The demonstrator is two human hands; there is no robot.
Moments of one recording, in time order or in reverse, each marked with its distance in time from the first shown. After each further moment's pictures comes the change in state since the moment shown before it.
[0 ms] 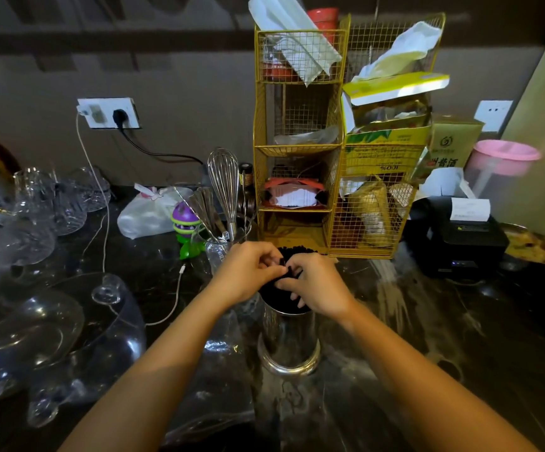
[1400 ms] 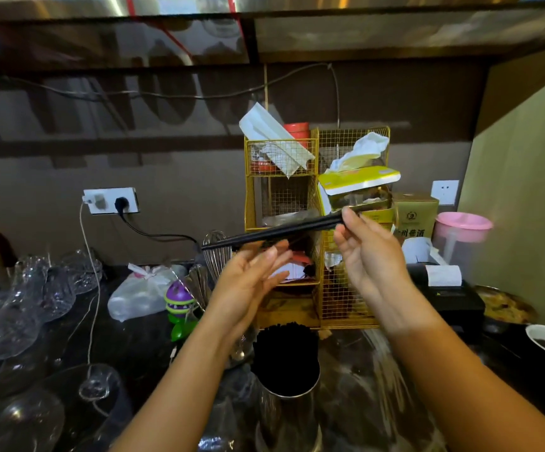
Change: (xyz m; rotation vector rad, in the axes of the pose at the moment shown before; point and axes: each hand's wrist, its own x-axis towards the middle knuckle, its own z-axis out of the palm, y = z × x) left_hand 0.021 0.074 -0.050 -1.168 0.108 0.091; right_hand -0.002 -0.097 -0.113 1.327 0.551 -0.134
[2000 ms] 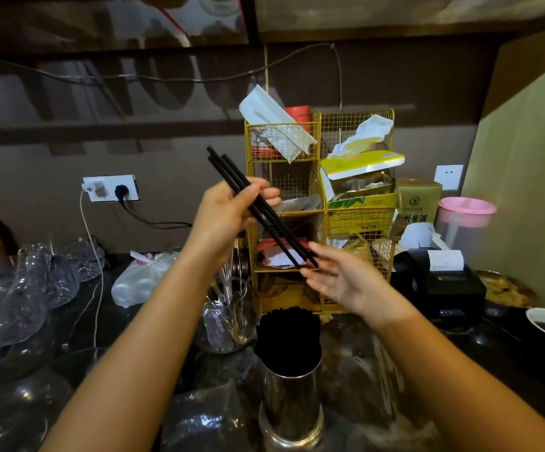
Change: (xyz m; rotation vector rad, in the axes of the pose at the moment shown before) left_hand 0.031 0.052 -0.003 0.313 0.064 0.183; right_hand -0.001 0.034 -0.023 -0.372 -0.048 0.498
